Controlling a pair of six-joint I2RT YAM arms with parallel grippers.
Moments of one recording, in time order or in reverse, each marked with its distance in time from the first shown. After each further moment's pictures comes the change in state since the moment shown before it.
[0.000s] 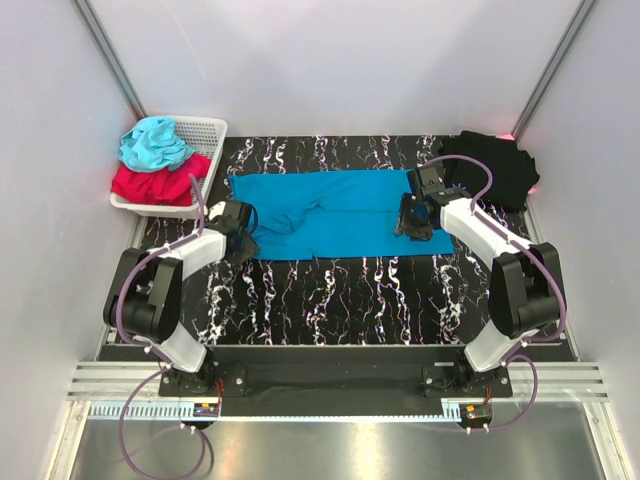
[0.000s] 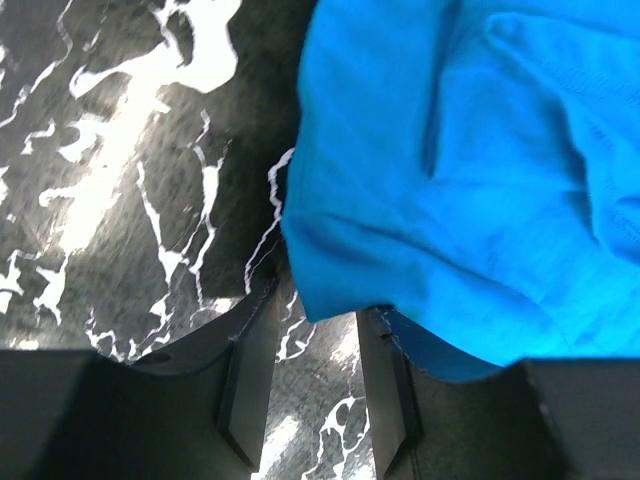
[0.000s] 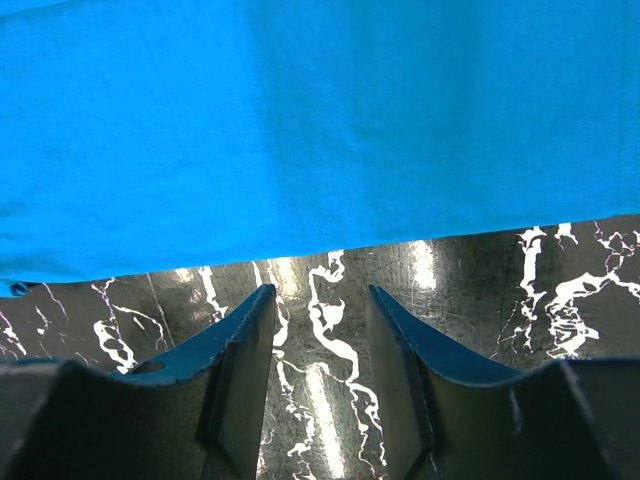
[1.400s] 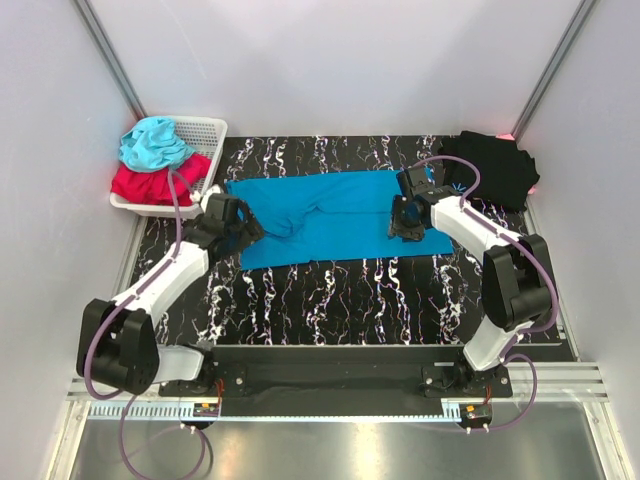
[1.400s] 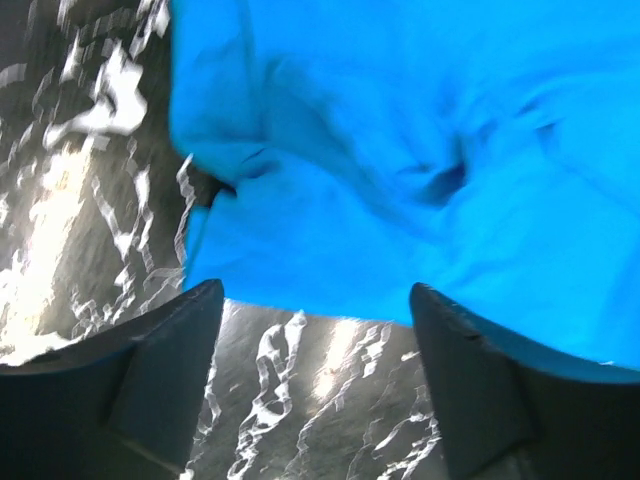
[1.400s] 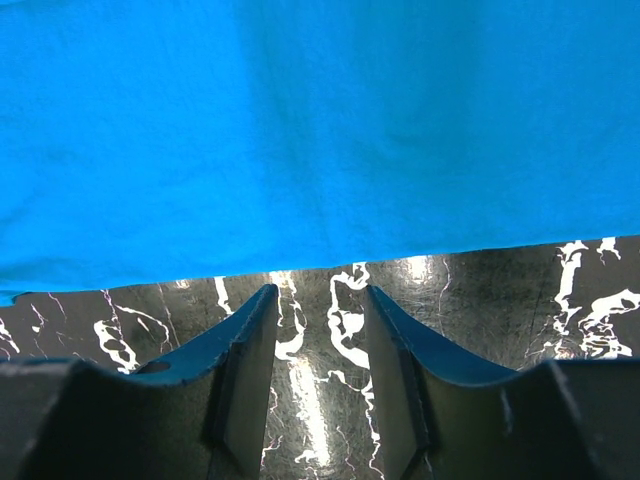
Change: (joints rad) left arm -0.019 -0.290 0.028 -0.036 0.081 0.095; right arm 0.041 0.064 0.029 0.006 0.000 0.000
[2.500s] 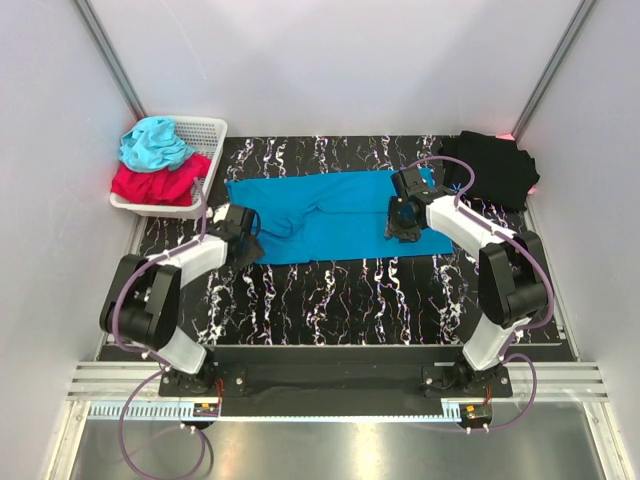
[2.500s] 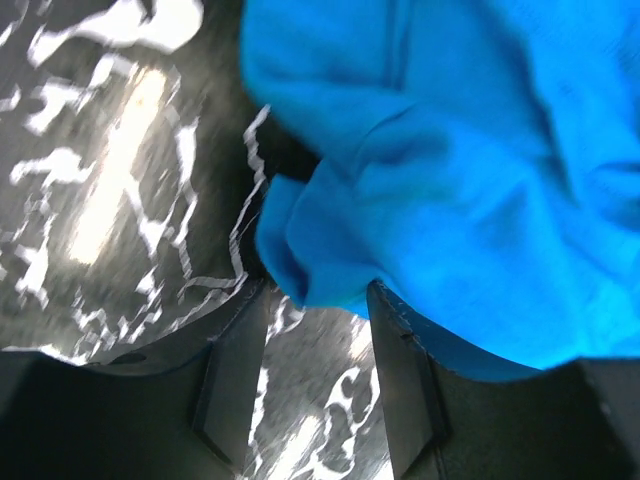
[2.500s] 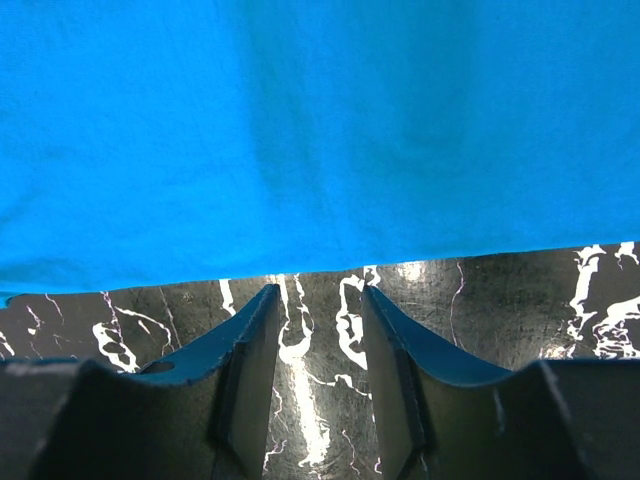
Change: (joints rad) left arm -0.019 0.237 -0.085 0.056 -0.064 -0.060; right arm 0.024 0.022 0.012 -0.002 0.013 0.006
